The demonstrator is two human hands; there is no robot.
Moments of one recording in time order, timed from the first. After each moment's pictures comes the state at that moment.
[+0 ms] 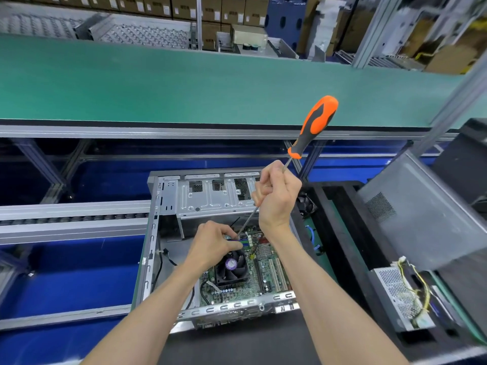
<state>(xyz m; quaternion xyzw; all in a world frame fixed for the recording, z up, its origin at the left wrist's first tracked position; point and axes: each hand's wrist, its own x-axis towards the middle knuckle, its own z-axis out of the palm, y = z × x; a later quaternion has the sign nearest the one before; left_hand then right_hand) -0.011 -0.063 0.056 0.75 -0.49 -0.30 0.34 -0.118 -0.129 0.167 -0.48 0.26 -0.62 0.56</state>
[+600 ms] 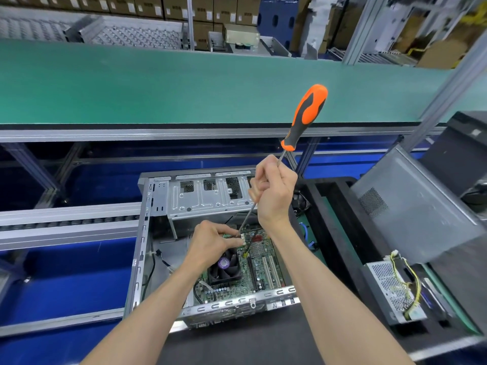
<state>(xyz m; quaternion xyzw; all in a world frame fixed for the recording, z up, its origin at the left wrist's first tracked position) -0.028 -0.065 0.062 0.72 -0.45 -0.35 0.38 -0.137 -0.138 0.174 -0.49 0.24 -0.60 0.59</state>
